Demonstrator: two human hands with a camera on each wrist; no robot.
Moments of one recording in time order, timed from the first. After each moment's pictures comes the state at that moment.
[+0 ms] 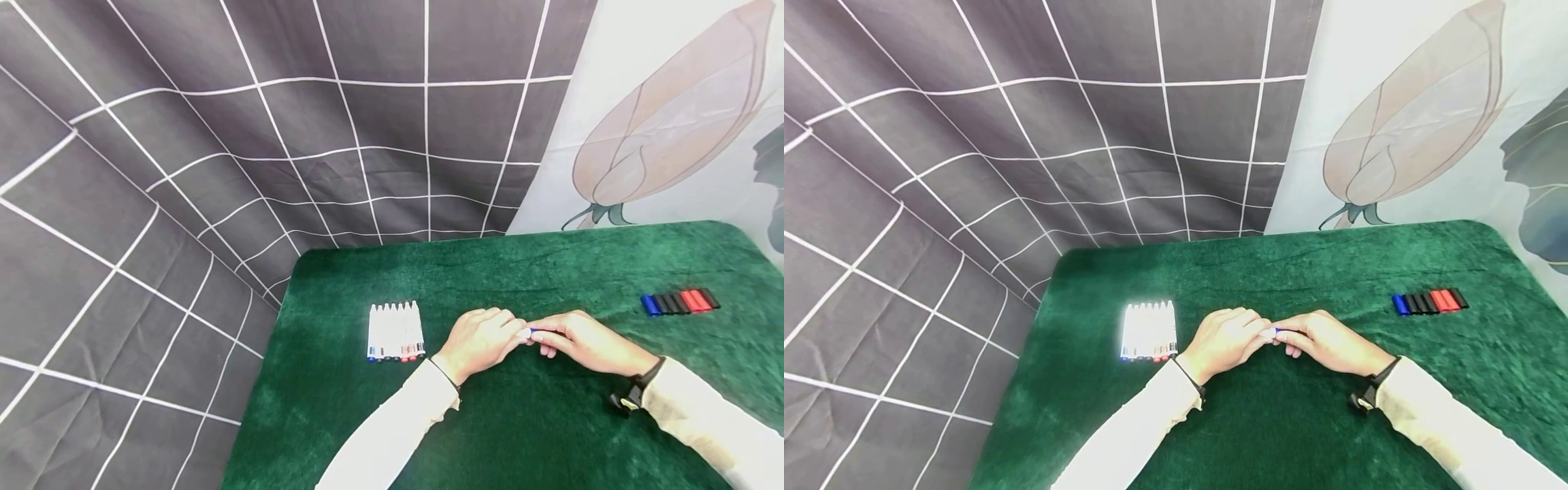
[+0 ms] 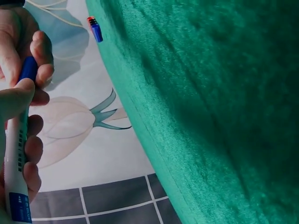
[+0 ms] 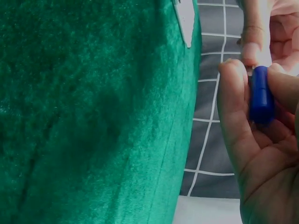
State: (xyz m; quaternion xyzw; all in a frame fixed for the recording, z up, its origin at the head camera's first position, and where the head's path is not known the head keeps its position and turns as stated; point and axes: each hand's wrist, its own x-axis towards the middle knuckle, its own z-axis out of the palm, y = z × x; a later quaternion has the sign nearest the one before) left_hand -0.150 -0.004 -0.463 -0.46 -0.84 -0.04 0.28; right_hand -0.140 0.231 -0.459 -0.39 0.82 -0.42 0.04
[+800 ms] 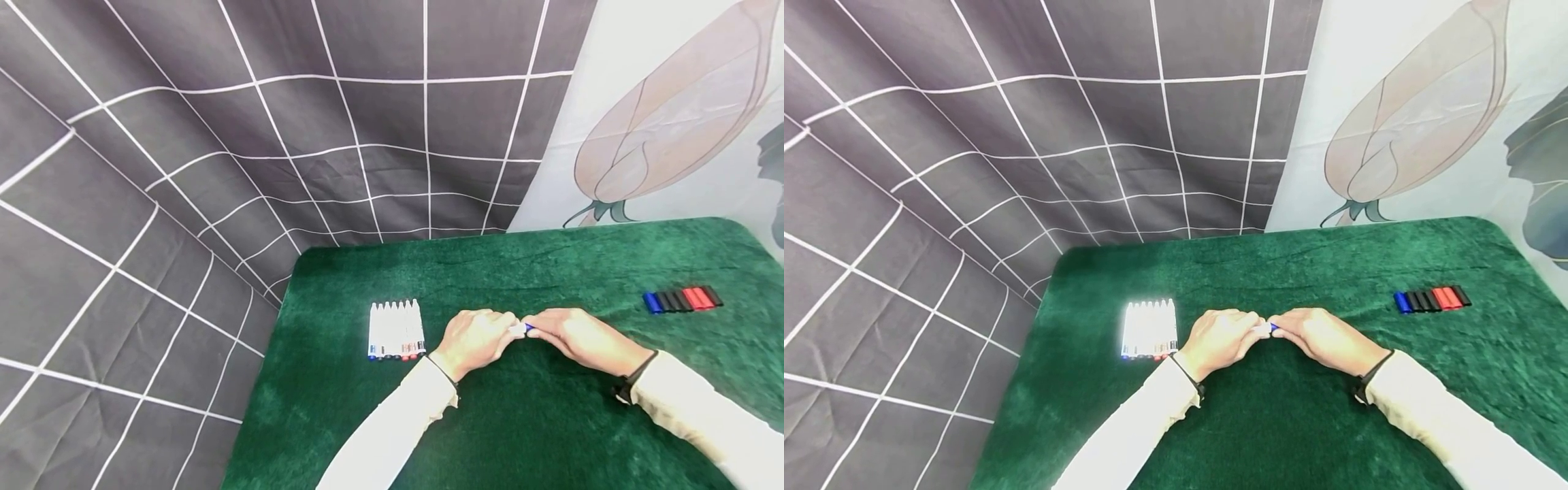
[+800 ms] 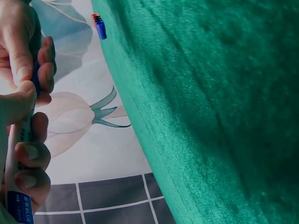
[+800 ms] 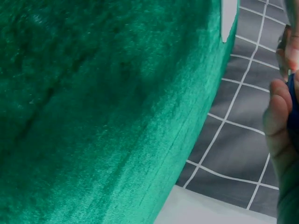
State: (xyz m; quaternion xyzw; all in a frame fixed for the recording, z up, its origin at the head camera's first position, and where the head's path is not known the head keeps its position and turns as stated) left_hand -0.150 -0.010 -0.462 -0.43 -0.87 -0.08 0.21; right_hand -0.147 0.227 -0.464 -0.46 0.83 -0.26 -0.16
